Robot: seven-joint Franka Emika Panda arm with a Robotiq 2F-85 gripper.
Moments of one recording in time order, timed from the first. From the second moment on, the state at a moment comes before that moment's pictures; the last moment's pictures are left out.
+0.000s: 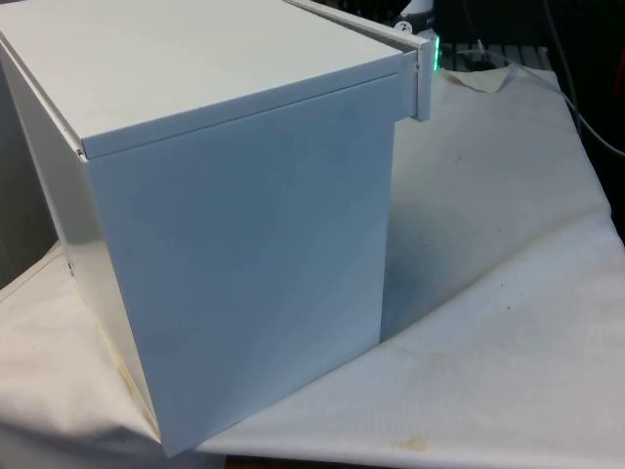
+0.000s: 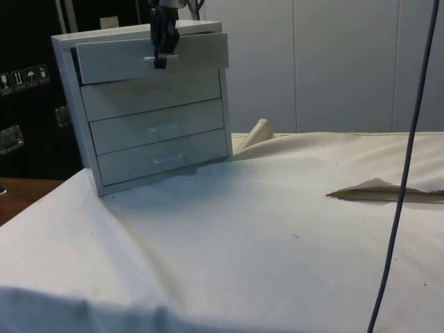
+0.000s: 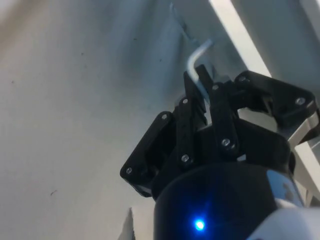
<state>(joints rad) 0.88 0.04 -0.92 -2.15 -0.23 2.55 -0.54</state>
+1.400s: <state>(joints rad) 0.88 -0.07 -0.79 -2.21 -0.29 2.42 -0.43</state>
